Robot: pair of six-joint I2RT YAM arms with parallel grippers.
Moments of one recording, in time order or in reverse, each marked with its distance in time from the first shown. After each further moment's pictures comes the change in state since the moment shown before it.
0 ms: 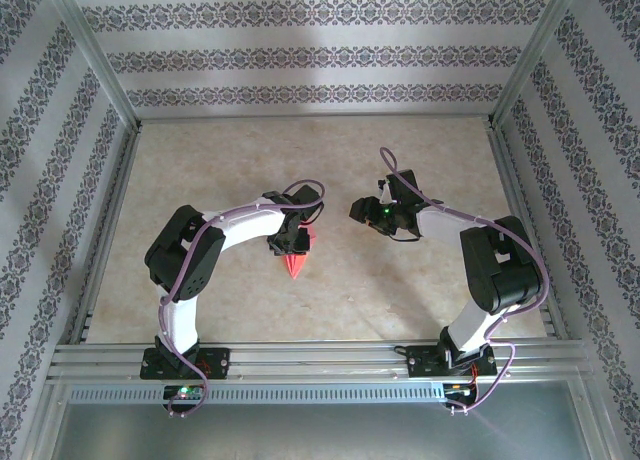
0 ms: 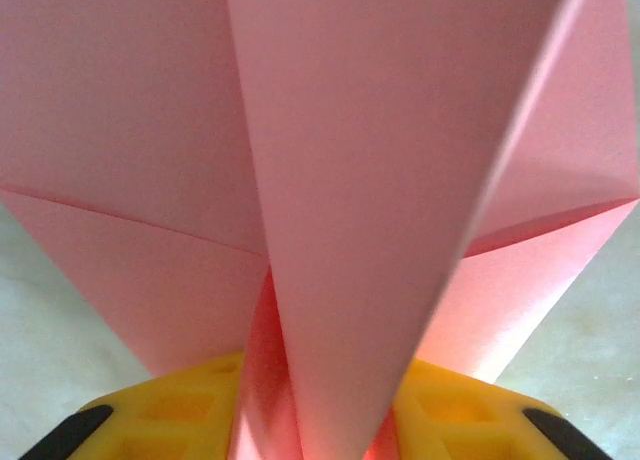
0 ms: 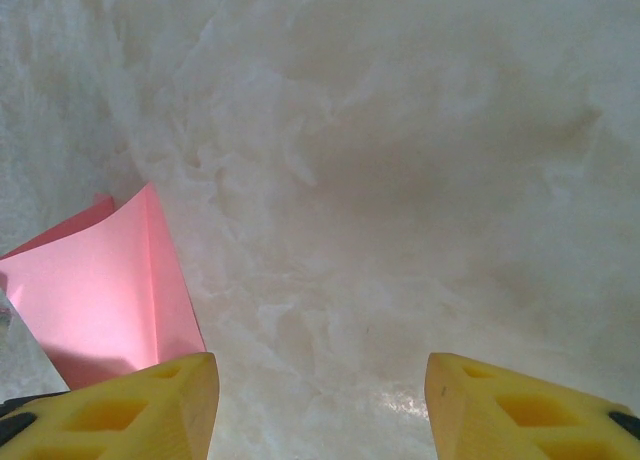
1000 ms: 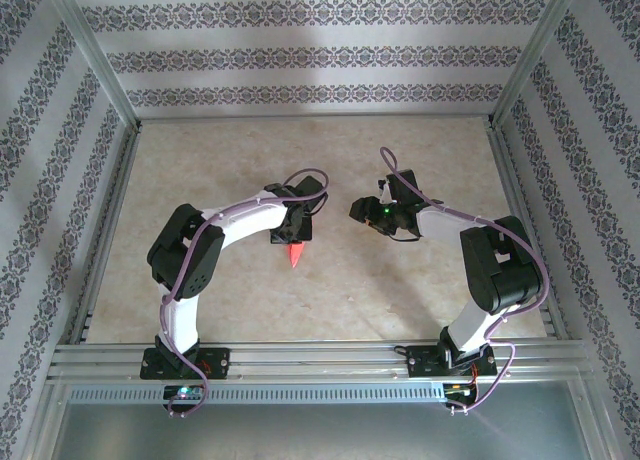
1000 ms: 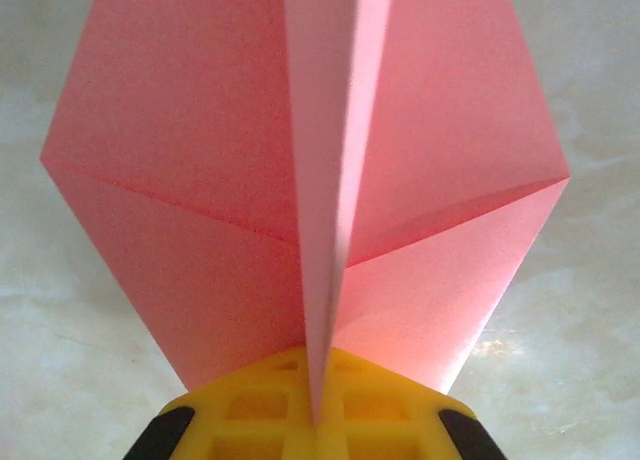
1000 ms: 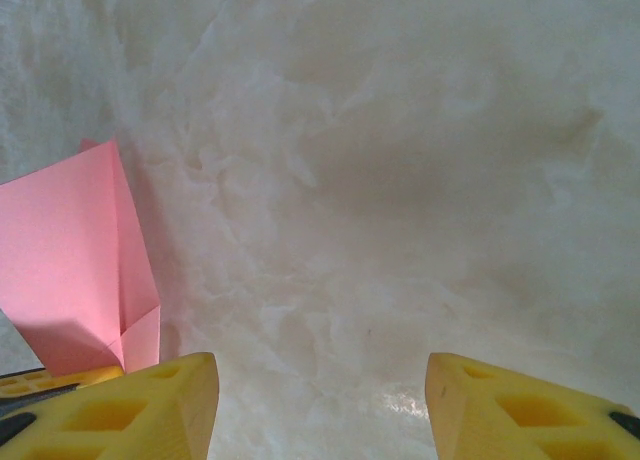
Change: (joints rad) left arm 0.007 0.015 0.095 -0.023 -0.094 0.031; right arm -0.002 0.000 0.000 0.005 0.000 0.004
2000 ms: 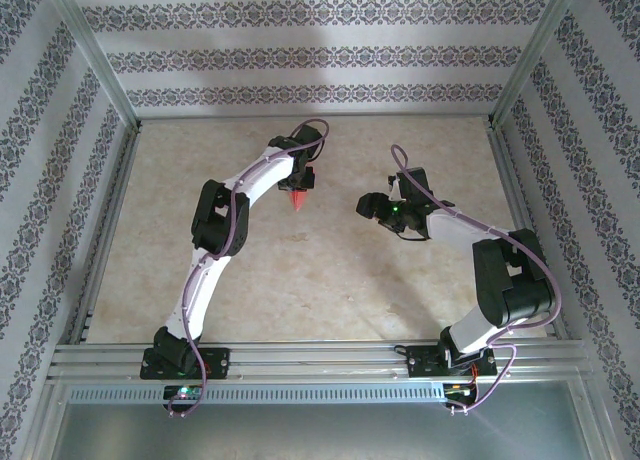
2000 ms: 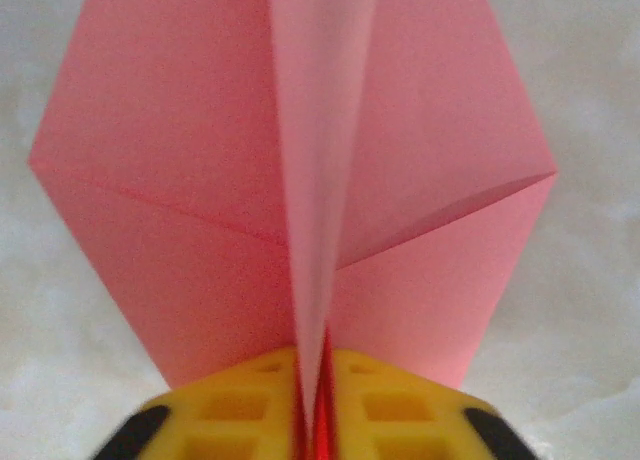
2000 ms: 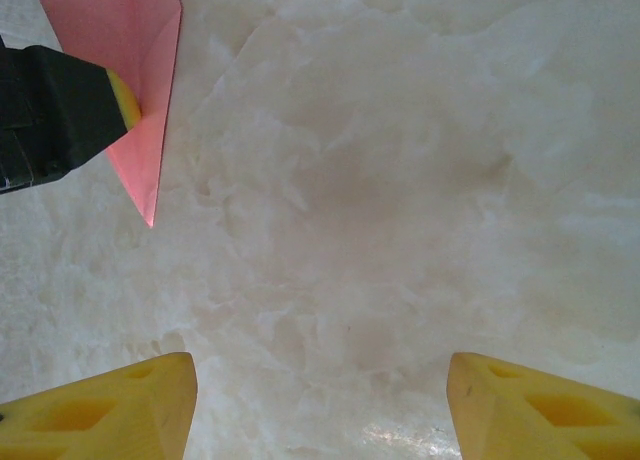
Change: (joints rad) left arm 0.197 0.530 0.800 -0.157 -0.021 0.257; right arm -0.038 -0.095 -0.026 -0.028 0.035 -0.030
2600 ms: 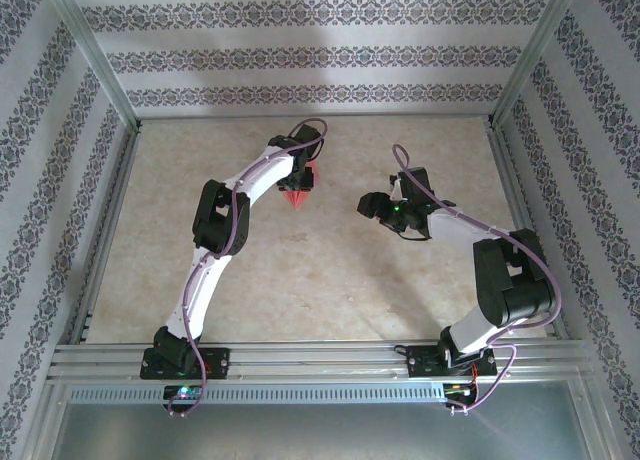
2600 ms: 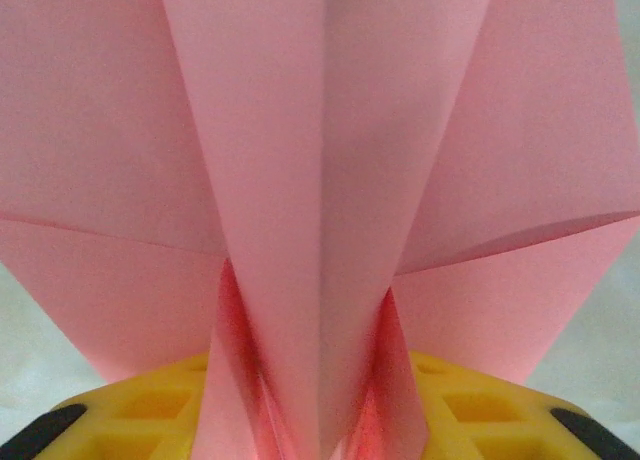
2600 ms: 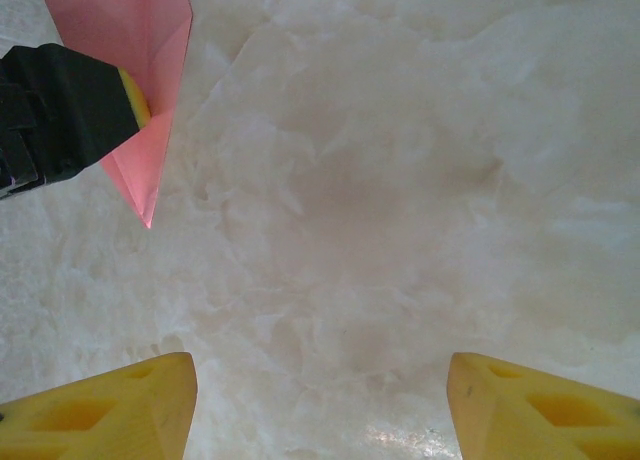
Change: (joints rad) left arm 0.006 0.018 0.022 -0.027 -0.006 -0.038; right arm -0.006 0.000 0.000 0.000 -0.005 0.000
